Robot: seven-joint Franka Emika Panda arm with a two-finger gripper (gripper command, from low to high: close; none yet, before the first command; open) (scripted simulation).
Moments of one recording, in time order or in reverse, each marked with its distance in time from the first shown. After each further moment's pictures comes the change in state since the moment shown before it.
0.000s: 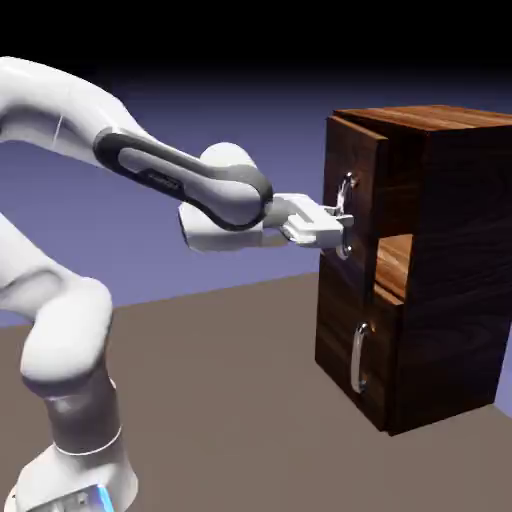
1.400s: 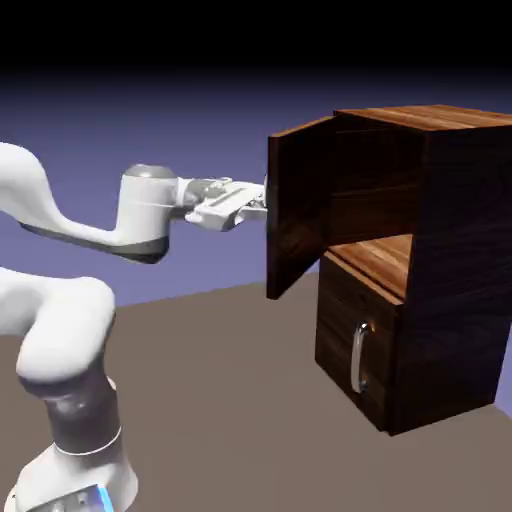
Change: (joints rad) arm 0.001 -0.403 0.593 -0.114 1.771 -0.480 -1.089
